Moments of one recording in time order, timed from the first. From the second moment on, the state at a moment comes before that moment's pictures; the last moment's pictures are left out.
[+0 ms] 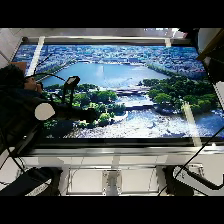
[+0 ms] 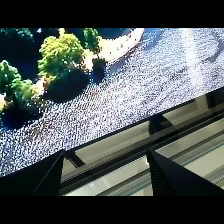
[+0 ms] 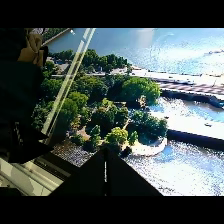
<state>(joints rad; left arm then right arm) -0.53 -0.93 0.97 1.28 -1.08 -1.75 -0.45 -1.17 2.03 -0.61 1.81 1.47</state>
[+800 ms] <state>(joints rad) -0.52 -0.95 0.97 1.43 -1.06 -1.75 -0.45 -1.17 2.03 -0.61 1.78 1.47</state>
